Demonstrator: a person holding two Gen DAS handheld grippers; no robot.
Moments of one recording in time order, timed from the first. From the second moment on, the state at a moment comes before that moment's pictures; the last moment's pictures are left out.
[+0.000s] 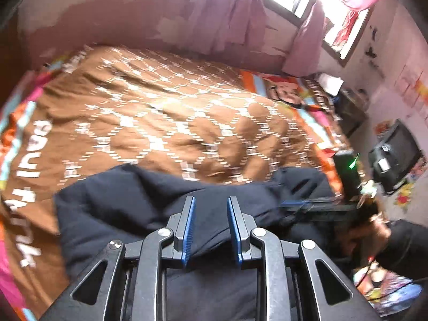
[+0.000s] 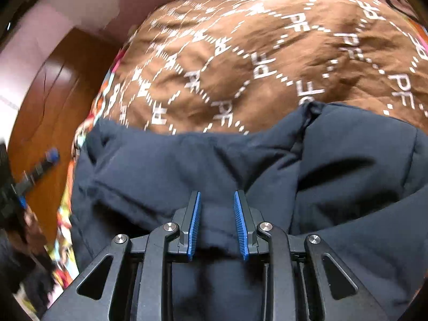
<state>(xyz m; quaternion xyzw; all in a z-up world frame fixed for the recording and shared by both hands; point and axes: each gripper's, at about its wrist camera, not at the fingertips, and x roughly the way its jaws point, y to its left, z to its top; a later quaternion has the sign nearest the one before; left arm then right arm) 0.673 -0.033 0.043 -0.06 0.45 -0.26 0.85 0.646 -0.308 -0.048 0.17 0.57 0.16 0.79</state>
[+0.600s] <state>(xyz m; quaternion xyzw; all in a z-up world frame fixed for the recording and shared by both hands) 0.722 -0.097 -0.092 0.03 0.60 -0.22 0.77 0.681 -0.259 -0.112 0.06 0.66 0.14 0.74</state>
